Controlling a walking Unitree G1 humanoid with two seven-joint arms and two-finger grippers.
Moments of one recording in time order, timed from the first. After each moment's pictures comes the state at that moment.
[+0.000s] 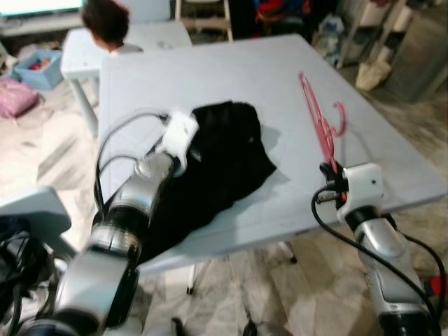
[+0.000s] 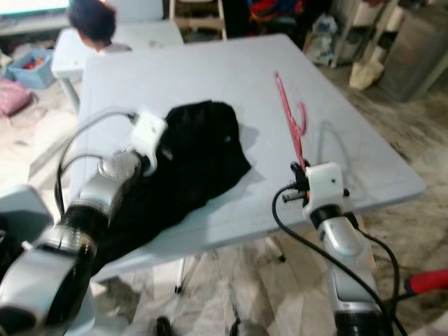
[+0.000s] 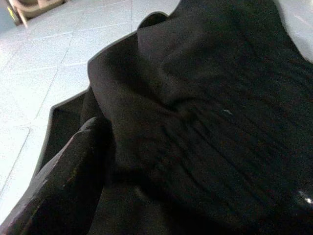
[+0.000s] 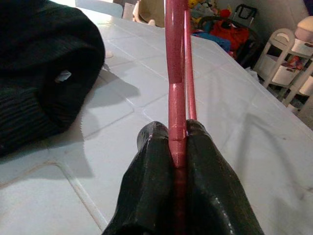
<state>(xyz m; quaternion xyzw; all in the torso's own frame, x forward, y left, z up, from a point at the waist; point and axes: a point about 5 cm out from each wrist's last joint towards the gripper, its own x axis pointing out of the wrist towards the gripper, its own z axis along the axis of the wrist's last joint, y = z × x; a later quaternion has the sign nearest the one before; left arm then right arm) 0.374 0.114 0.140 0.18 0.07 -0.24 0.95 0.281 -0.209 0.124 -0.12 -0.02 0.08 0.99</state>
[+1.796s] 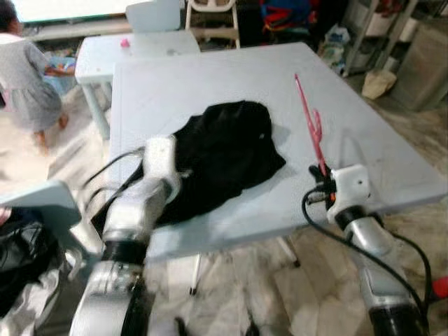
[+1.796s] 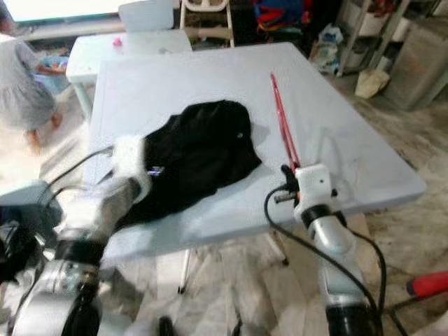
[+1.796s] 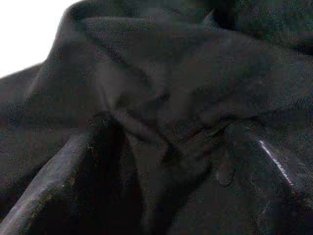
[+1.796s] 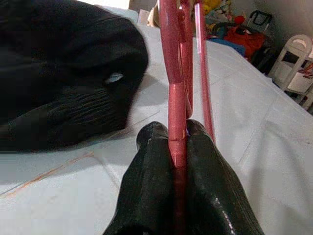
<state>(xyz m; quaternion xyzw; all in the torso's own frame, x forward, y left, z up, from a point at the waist) 0.360 0.110 0.128 -0.04 0.24 -0.12 0.96 0.287 -0.201 0.111 -0.11 -0.01 0.09 0.99</state>
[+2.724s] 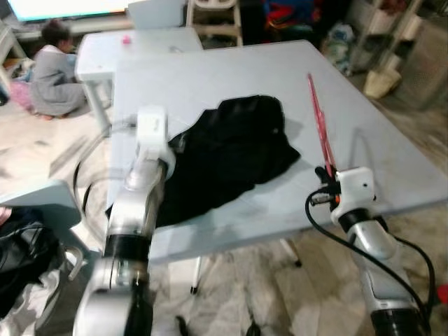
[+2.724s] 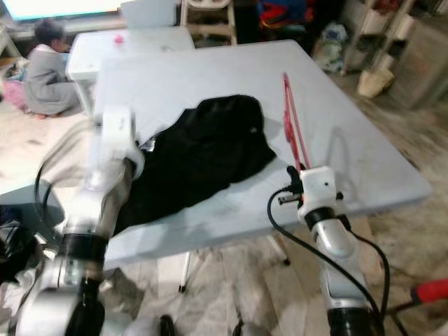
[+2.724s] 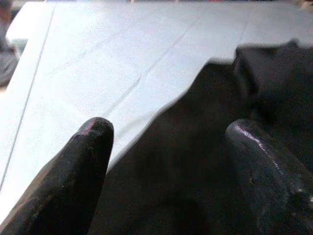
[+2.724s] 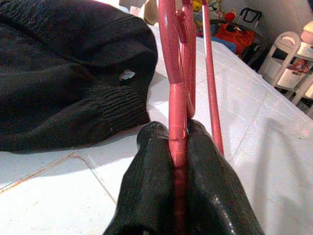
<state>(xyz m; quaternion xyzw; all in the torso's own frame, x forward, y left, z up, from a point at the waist) 0.345 0.125 0.148 -0.03 0.09 -0.05 0.99 0.283 -0.206 0.110 -0.12 -0.01 0.07 0.99</state>
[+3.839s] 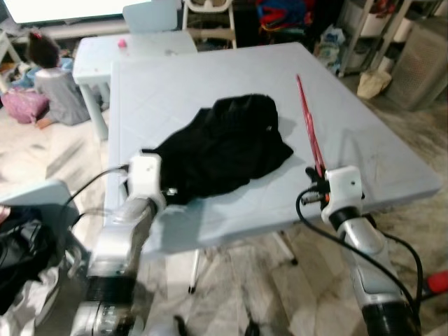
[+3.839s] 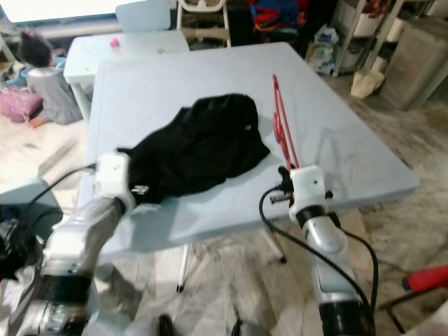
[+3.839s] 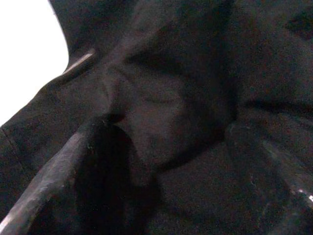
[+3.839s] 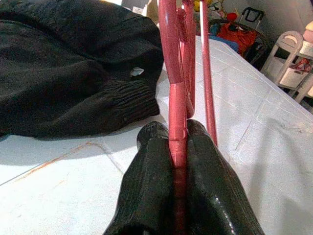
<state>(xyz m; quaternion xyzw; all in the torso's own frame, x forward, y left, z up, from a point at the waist) 0.321 0.131 0.104 -0.01 0.23 -0.09 0.97 0.289 -0.195 0.105 -0.11 0.00 0.08 0.99</state>
